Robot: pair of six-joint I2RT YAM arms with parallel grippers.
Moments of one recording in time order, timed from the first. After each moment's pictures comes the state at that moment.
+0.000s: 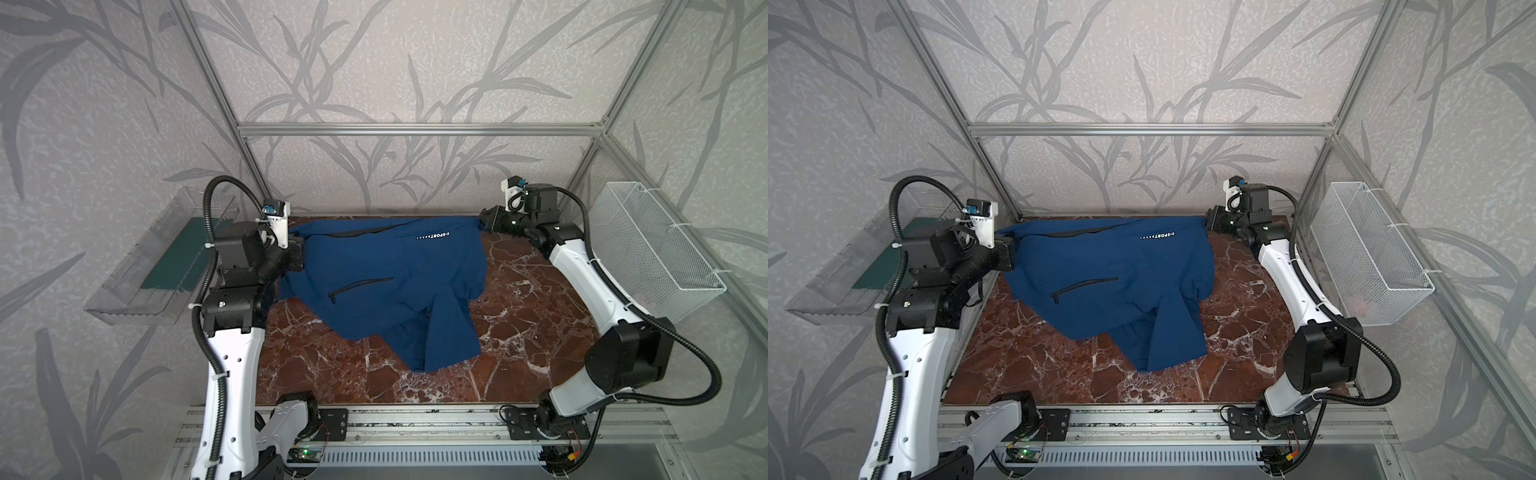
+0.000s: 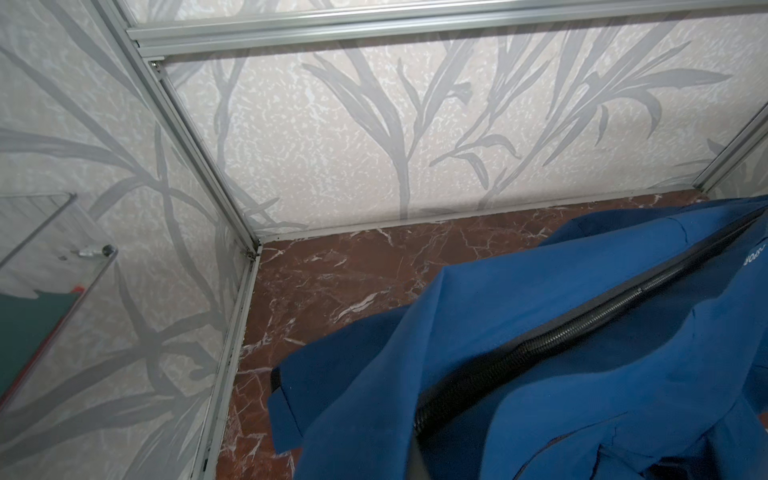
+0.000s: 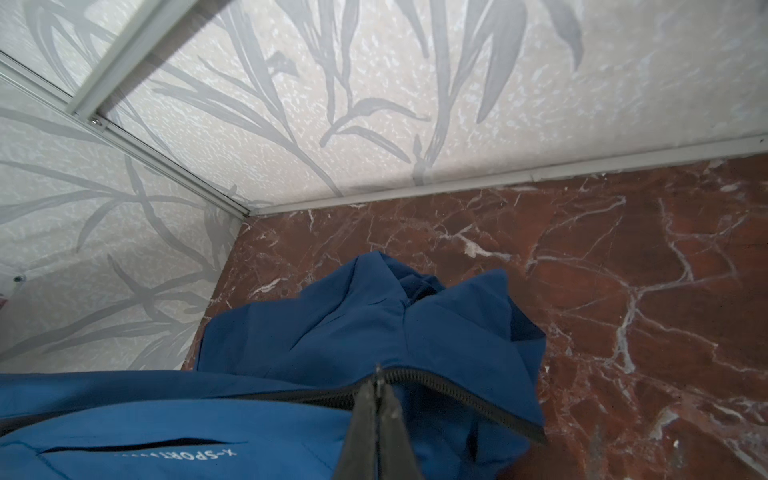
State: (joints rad) left arm 0.15 1.01 1.36 -0.71 0.22 0.11; right arm 0.13 1.60 1.54 -0.45 -0.39 0.39
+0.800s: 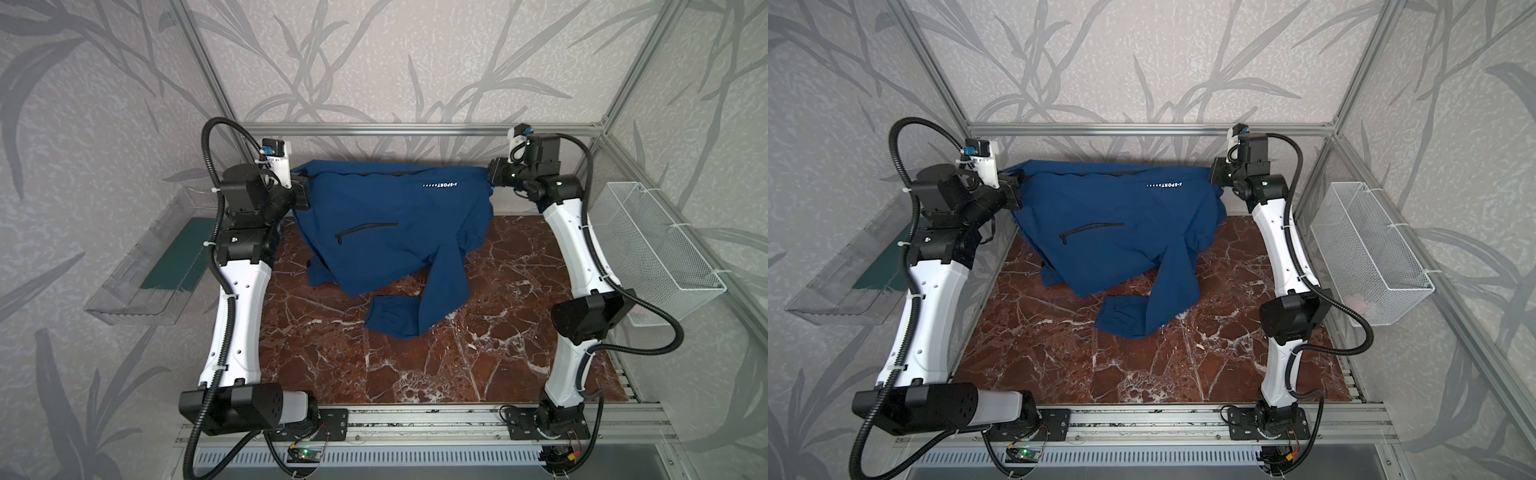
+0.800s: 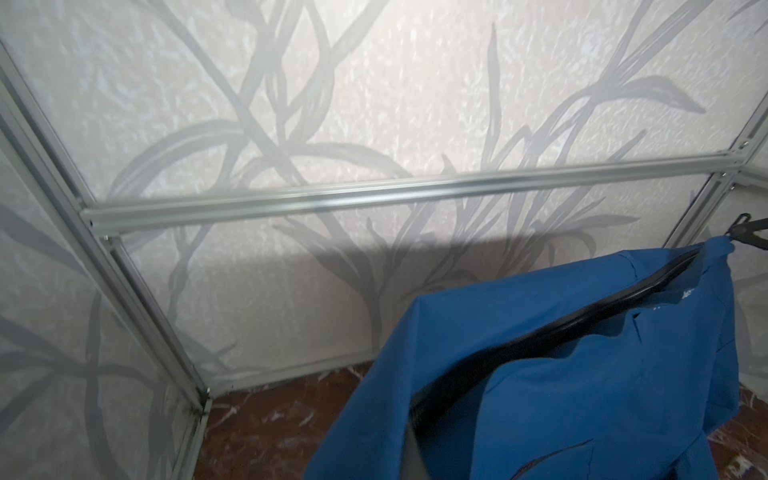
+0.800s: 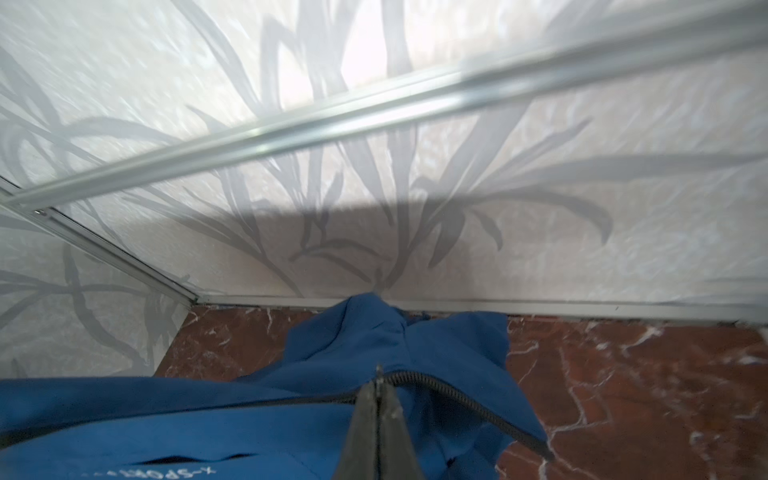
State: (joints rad) left arm 0.13 1.34 1.67 -0.36 0.34 0.03; right arm 0.17 1.93 2.40 -0.77 -0.14 0.27
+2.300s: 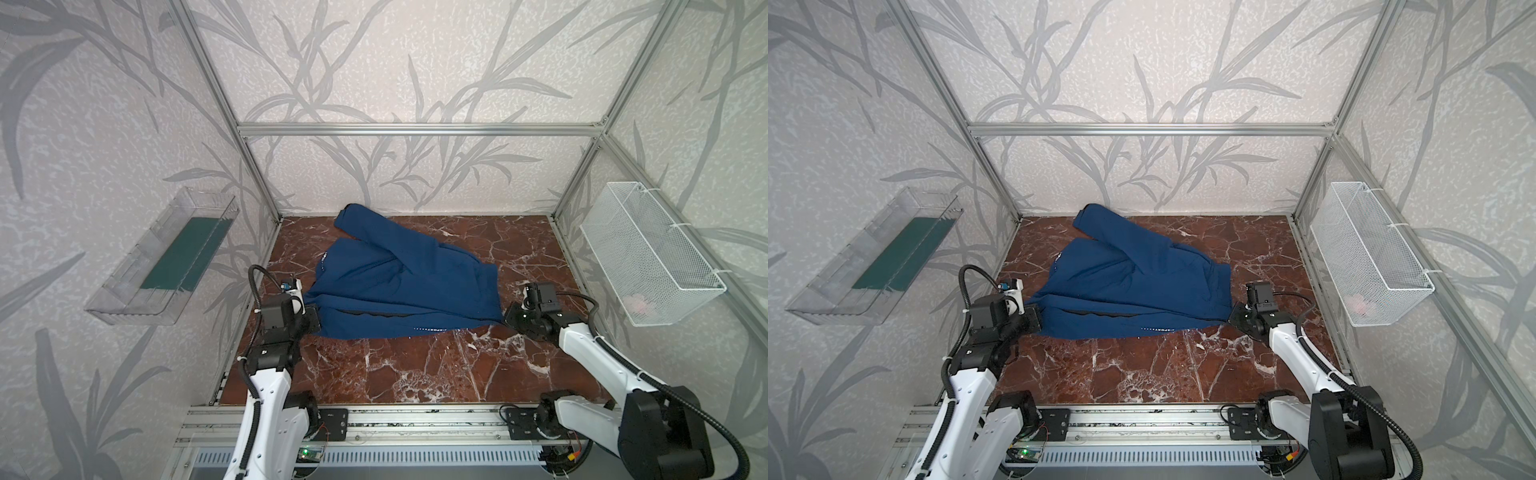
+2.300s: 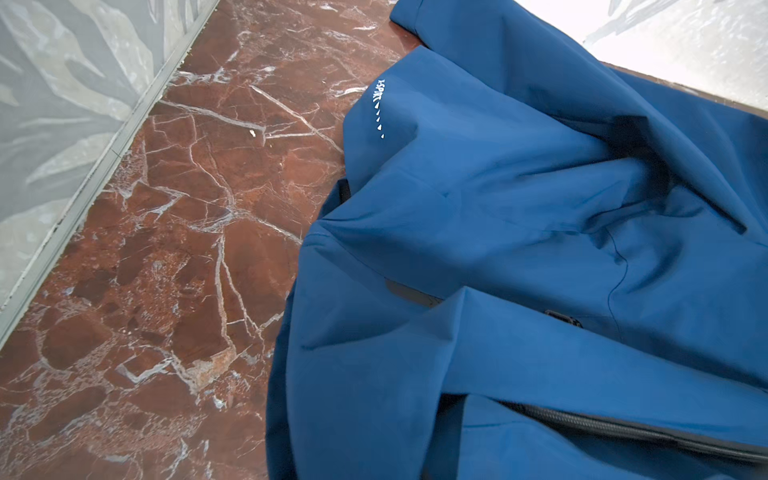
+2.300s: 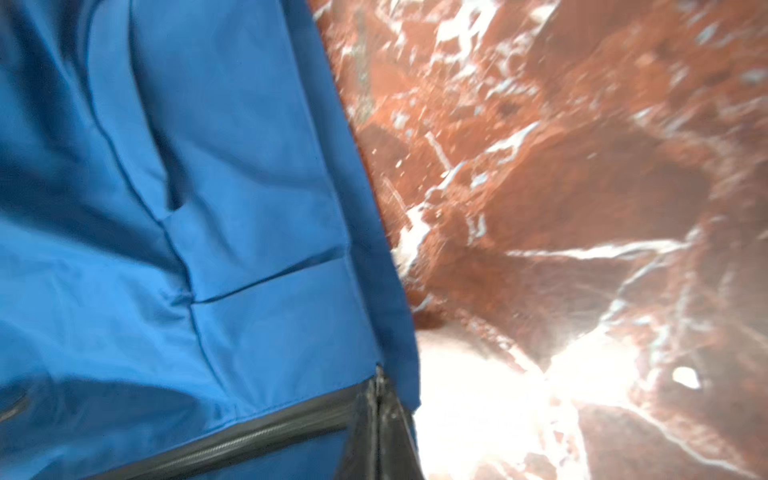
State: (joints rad) left arm 0.17 0.70 0.50 -0.47 0.13 -0.14; right arm 0.10 1.13 0.56 -0.46 -0.10 0.64
